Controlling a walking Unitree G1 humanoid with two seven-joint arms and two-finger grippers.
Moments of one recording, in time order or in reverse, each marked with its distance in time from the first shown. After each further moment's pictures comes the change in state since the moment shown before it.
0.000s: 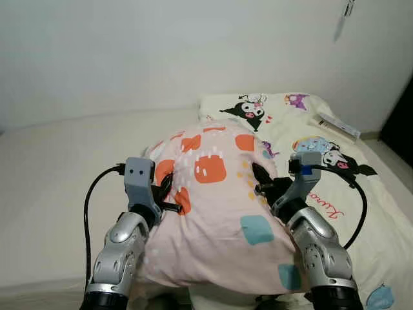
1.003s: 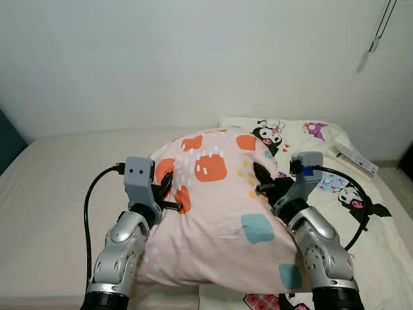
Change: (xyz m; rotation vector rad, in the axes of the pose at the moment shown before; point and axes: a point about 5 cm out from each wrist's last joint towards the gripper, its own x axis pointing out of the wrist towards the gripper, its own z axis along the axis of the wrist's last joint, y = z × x) left arm 0.000 0.000 0.002 0.004 -0.016 0.006; right arm -0.001 0.000 0.000 -0.011 -0.012 0.001
